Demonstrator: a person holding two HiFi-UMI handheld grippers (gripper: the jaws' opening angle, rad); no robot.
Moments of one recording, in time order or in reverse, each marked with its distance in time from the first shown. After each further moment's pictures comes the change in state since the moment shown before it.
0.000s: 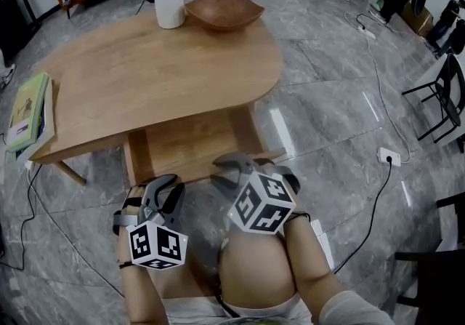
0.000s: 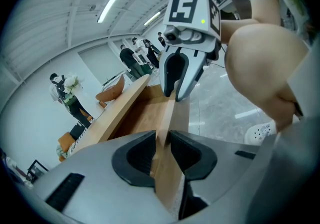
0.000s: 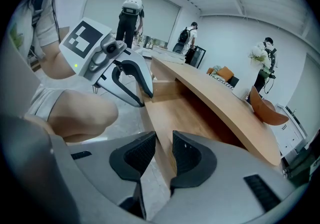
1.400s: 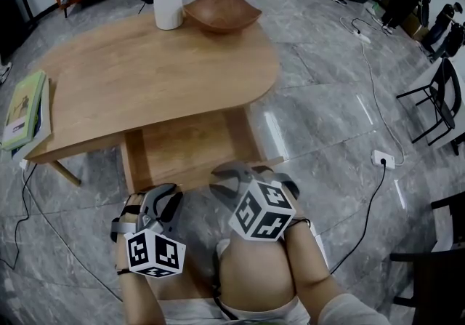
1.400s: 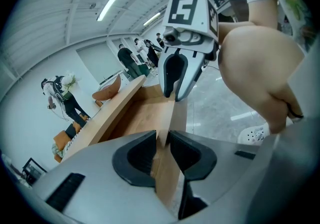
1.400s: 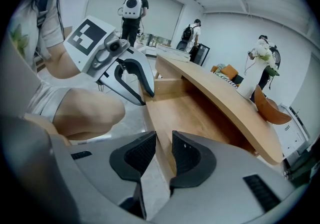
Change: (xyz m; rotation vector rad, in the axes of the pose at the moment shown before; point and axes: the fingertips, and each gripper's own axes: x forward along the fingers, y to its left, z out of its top) left arm -0.010 -0.017 -0.002 -0.016 -0.009 -0.041; right arm -0.005 0.019 -0.005 -0.012 0.024 0.039
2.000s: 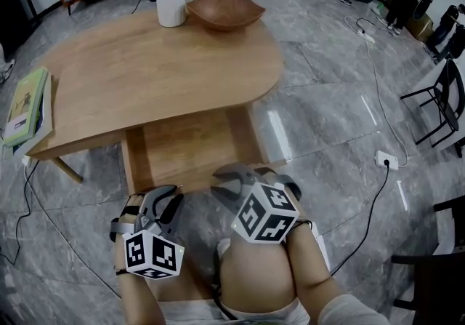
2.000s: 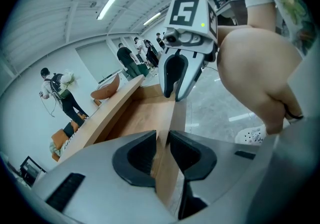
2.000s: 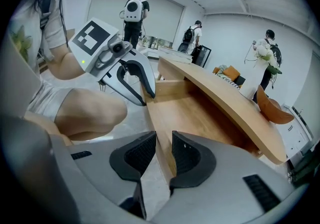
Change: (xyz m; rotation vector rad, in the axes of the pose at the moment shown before) left arm -0.004 -0.006 0.000 -0.014 -0.003 -0.021; right arm -0.003 0.007 -0.001 -0.002 -0.030 0.024
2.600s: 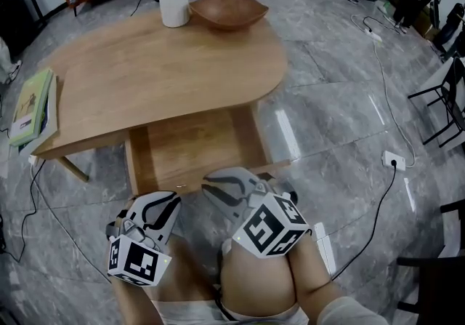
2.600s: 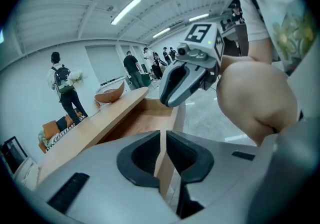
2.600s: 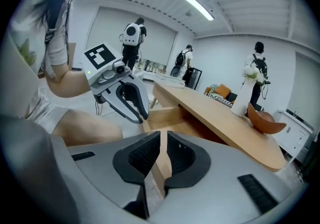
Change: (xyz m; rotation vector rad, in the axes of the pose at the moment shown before) left arm -0.033 0.009 0.018 -0.139 -0.169 -0.046; right arm -0.027 -0.002 0.054 0.040 -0.273 -0.066
